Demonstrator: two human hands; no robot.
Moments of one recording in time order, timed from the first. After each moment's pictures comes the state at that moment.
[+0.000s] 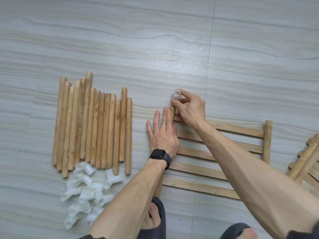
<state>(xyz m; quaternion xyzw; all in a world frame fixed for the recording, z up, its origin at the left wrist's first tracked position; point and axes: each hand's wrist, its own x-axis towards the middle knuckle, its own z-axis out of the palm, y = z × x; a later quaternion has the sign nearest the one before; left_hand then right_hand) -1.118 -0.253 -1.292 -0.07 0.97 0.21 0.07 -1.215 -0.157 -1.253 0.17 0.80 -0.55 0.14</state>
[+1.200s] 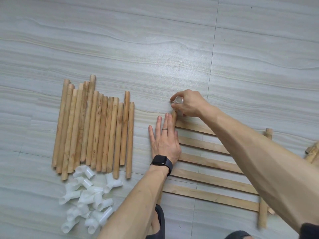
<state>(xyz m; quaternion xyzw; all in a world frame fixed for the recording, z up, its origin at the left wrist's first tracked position) -1.115 -0.254 -1.297 -0.06 0.97 0.21 0.07 -1.269 -0.155 -1.225 -0.03 0.91 -0.27 0.33</state>
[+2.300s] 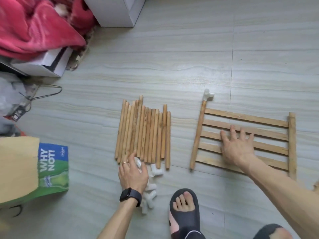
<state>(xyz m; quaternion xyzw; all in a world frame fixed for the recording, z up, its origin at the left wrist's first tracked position) -0.980 -0.442 -1.203 -0.31 0.93 0.18 0.03 -1.112 -0.107 -1.224 -0.04 0.94 0.05 0.34</state>
